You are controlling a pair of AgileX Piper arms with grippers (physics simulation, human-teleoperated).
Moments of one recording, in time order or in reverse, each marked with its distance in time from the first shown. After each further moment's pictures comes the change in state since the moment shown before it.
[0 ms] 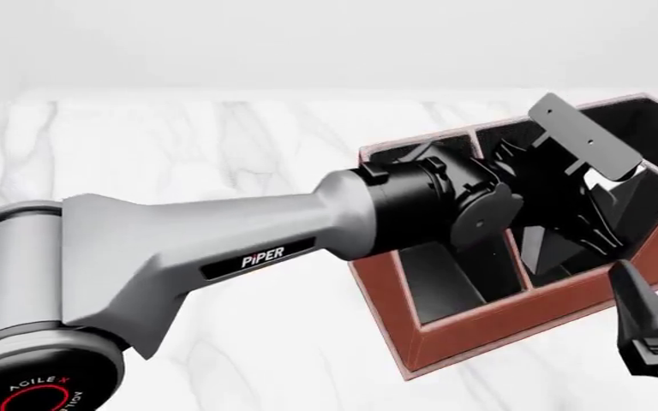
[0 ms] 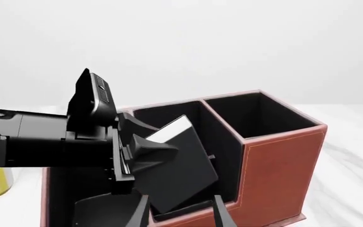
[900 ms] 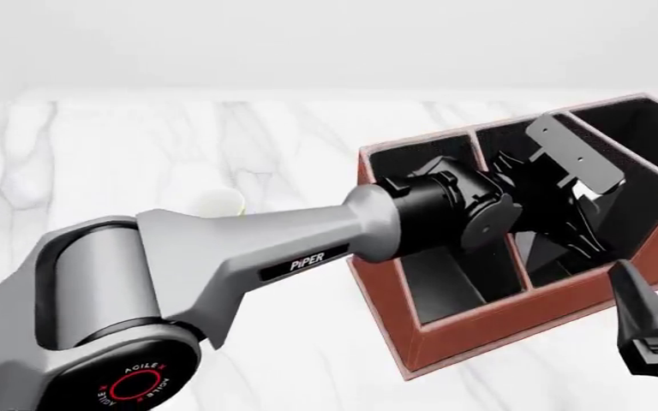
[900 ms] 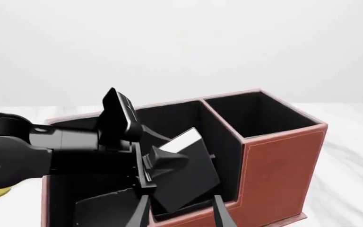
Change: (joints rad) left arm 0.028 0.137 -0.128 0.024 0.024; right arm -0.001 0.004 0.000 -0.002 0.007
